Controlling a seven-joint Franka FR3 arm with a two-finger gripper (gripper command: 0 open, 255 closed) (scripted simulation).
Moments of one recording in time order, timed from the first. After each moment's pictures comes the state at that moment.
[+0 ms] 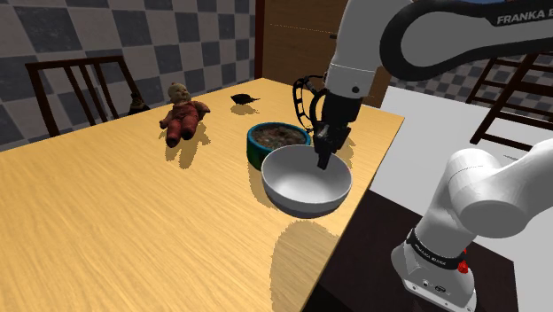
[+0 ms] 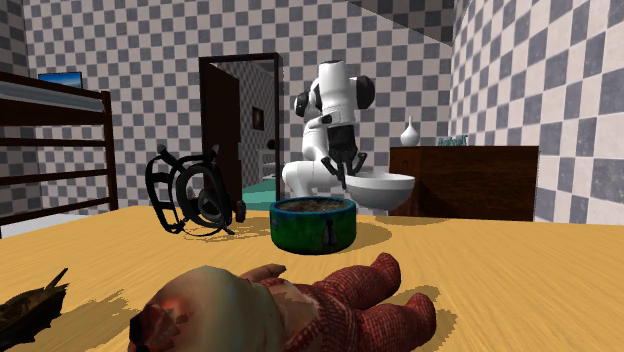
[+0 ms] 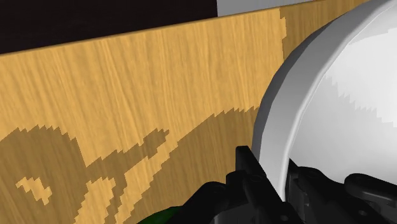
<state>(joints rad) 0.21 -0.73 0.19 -2.56 0.27 1.87 0.34</state>
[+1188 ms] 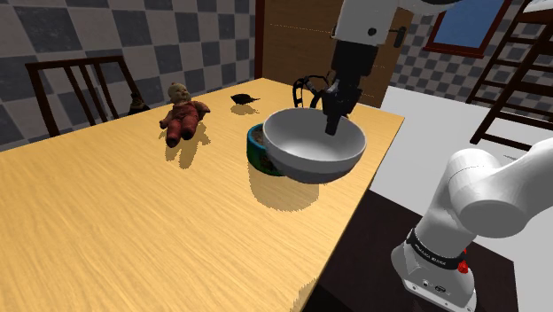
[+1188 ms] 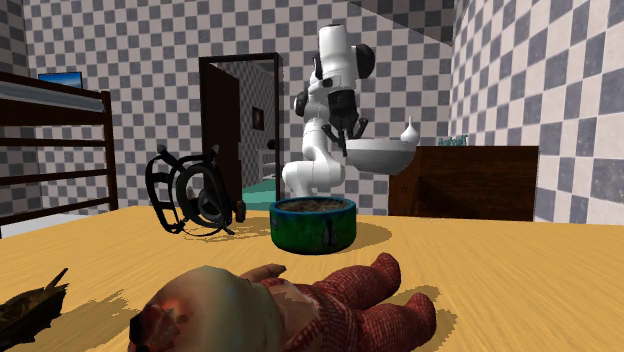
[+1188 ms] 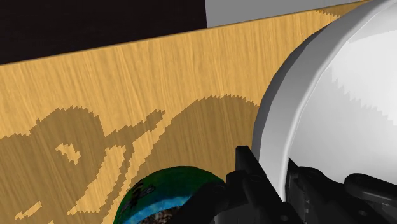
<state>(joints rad) 0.20 -0.72 0.17 -2.32 0.24 1.64 0.37</state>
